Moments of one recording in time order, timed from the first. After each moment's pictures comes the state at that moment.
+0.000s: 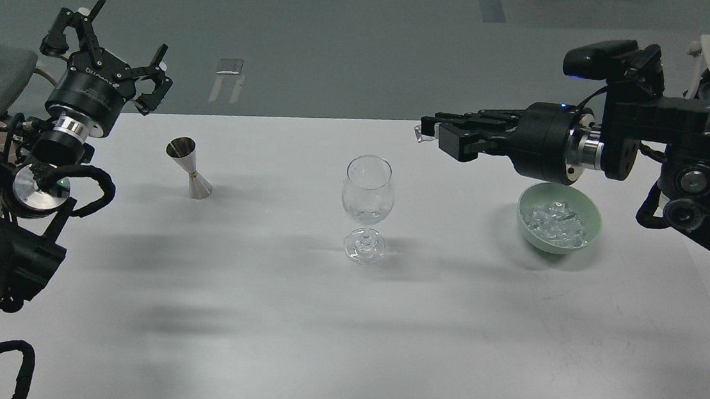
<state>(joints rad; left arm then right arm) -0.64 0.34 -1.26 -0.72 0.14 -0.49 -0.12 1.00 -0.67 0.50 1.59 -1.48 0.38 -0.01</state>
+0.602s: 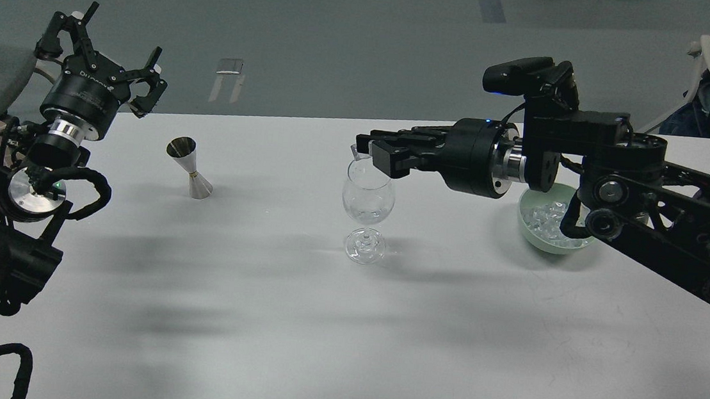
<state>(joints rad) -0.62 0.35 -1.28 -0.72 0.14 -0.49 -0.12 1.00 -0.45 0.49 1.53 -1.49 0.38 -0.06</state>
